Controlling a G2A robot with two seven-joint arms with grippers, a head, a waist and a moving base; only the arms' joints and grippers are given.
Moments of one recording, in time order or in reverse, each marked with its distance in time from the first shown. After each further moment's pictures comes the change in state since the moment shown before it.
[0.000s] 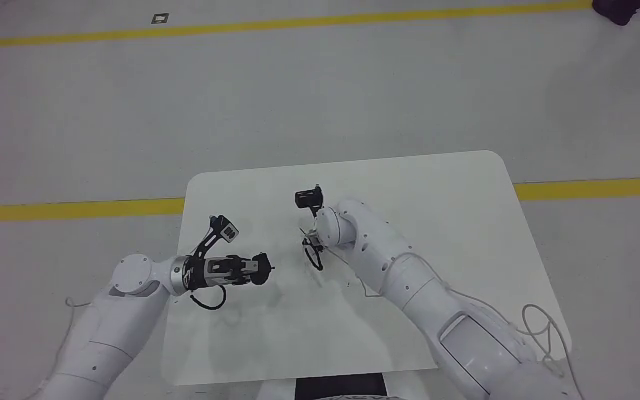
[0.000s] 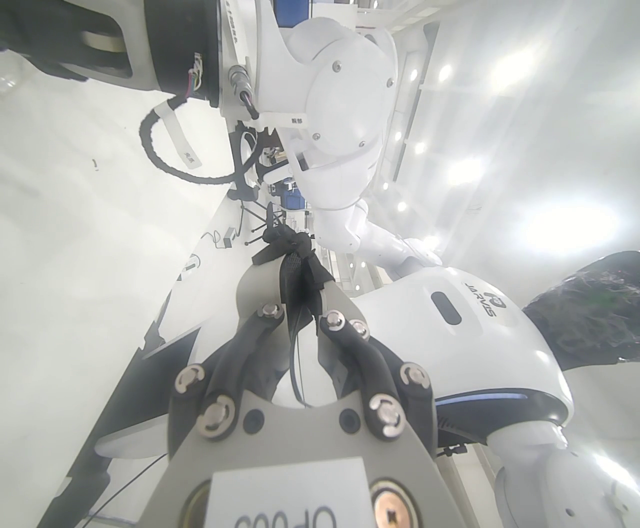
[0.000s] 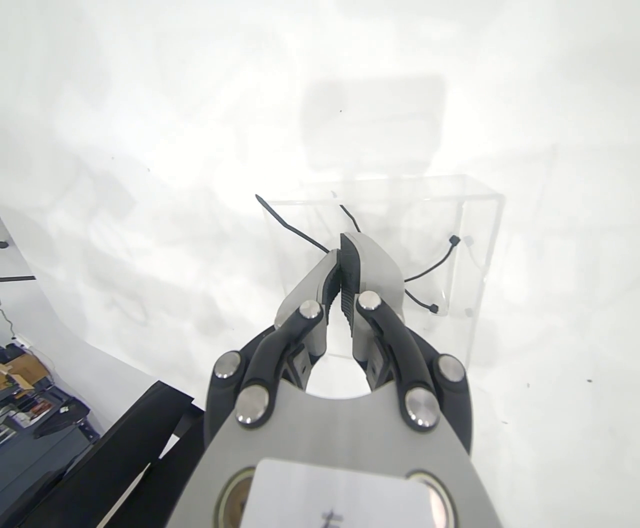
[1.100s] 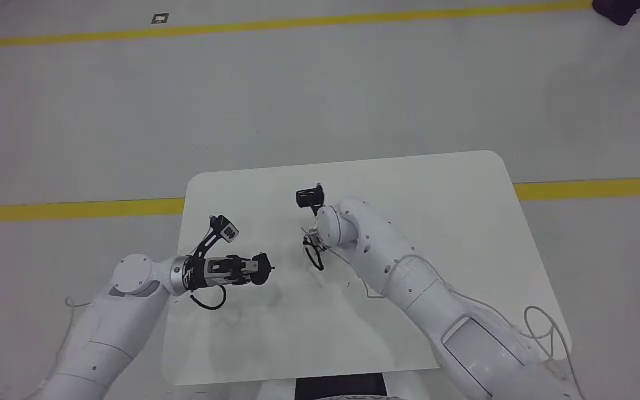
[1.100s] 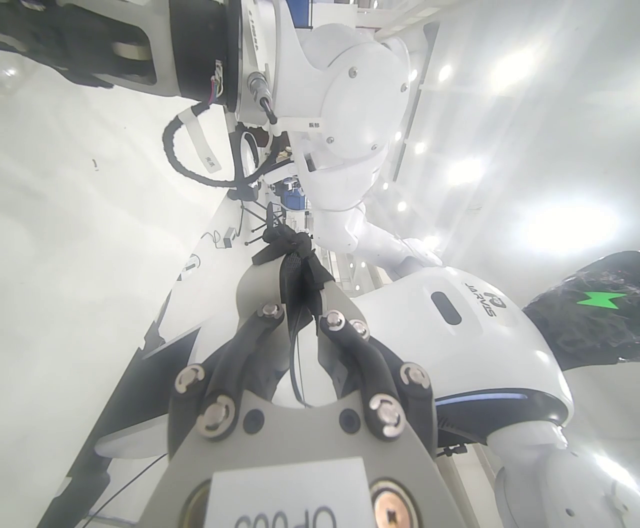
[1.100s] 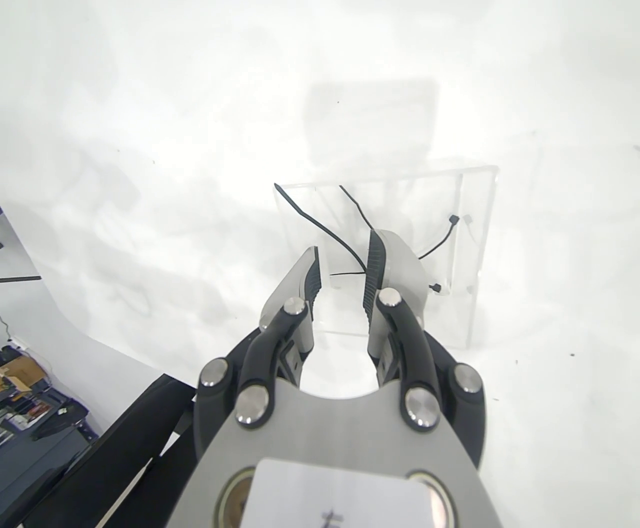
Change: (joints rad) left arm 0.000 0.000 0.000 0.000 0.000 0.000 0.000; right arm -0.013 0.014 0.006 -0.064 -0.022 0.034 0.051
